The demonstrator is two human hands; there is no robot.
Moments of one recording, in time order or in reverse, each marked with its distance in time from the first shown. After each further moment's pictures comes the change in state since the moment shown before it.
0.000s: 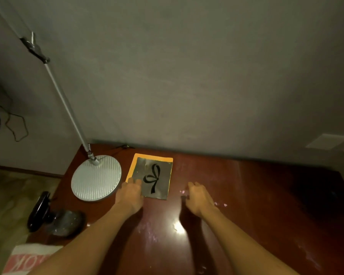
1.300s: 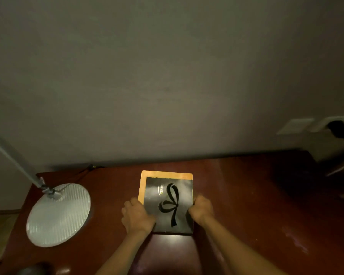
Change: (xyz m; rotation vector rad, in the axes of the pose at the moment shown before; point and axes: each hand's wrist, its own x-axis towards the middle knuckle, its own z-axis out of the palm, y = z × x) left_hand 0.037 0.083 0.036 -0.380 0.003 -0.239; right_hand 0.031 0.062 0.012 0.445 0.041 0.519
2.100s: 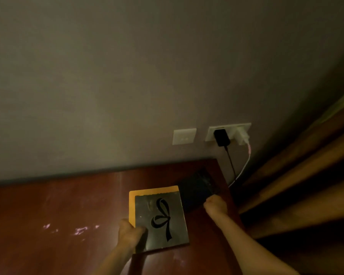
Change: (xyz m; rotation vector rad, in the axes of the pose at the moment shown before) left_hand -0.160 0.281 0.181 -0.688 -0.267 -0.262; right_hand 0.106 0.316 -0.287 0.154 0.147 0.133
